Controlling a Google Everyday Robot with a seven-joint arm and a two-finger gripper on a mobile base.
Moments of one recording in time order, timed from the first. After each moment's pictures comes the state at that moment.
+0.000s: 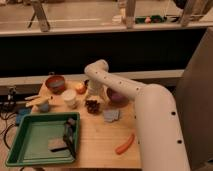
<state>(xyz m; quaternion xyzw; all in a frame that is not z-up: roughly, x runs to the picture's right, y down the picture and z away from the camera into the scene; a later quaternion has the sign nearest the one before) -0.064 0.072 0.918 -0.21 -0.29 -0.65 0.67</state>
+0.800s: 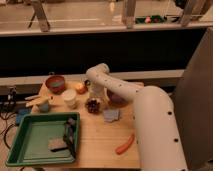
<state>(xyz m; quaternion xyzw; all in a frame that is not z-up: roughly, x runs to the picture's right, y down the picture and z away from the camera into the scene) -0.059 0.095 0.939 -0.21 -0.31 -0.65 0.66</state>
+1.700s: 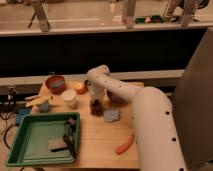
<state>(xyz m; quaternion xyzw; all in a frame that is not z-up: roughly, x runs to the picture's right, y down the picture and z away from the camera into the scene) -0.056 0.100 0.940 -0.21 -0.32 -0.66 0.64</state>
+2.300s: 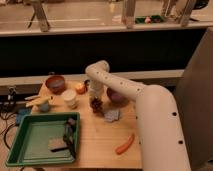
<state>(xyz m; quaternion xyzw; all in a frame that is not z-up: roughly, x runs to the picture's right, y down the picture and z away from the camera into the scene) -0.062 0.074 0.909 -0.19 -0.32 -0.67 0.64</state>
